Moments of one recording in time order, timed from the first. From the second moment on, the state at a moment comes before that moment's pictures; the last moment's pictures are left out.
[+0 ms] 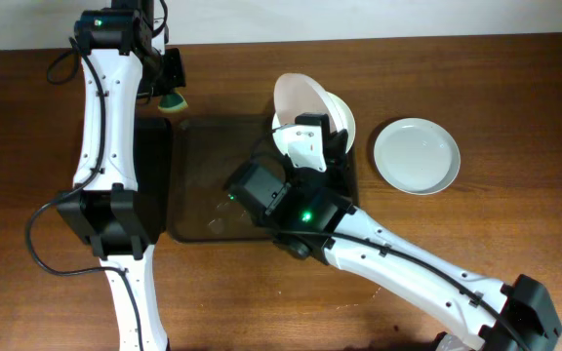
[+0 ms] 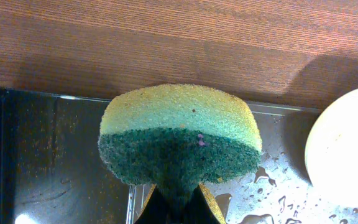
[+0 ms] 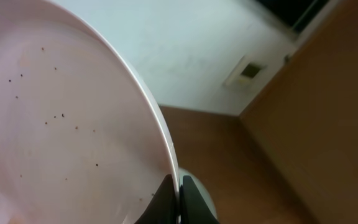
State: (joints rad) left arm -0.04 2.35 2.59 -1.47 0.04 -0.17; right arm 0.93 1.64 1.39 -0.78 1.39 0.55
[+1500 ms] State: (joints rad) left arm -0.04 2.35 2.59 -1.47 0.04 -0.17; right arm 0.05 1.90 1.59 -0.85 -0.17 0.51
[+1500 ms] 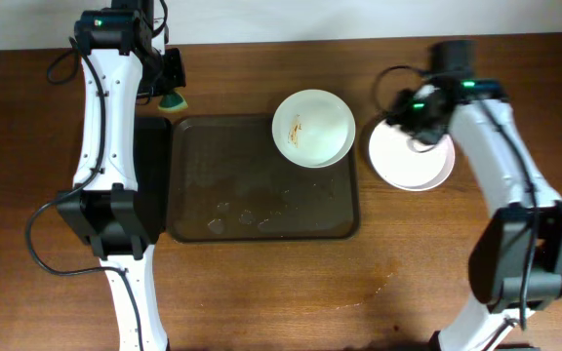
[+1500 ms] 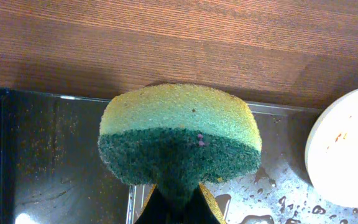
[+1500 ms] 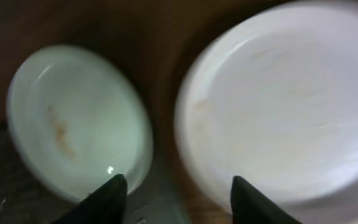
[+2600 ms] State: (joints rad) left arm -0.04 2.35 2.59 -1.47 0.04 -0.17; right arm 0.54 2.16 1.64 -0.85 -0.13 0.69
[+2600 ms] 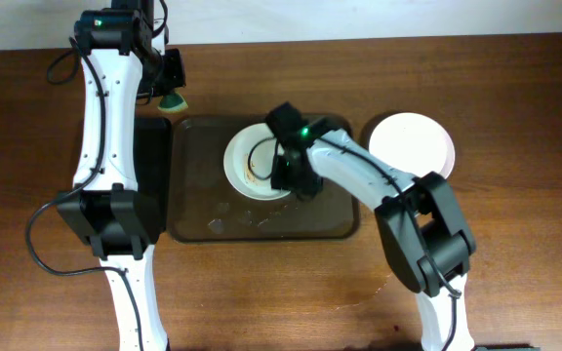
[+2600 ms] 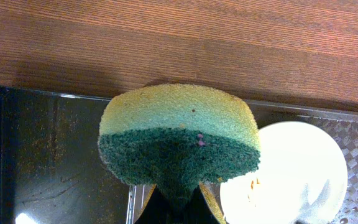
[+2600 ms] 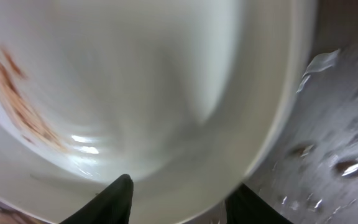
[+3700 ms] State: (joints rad) left arm -0.18 2.35 2.17 -1.24 0.08 -0.17; right arm 0.41 2.26 1.69 -0.75 -0.28 0.67
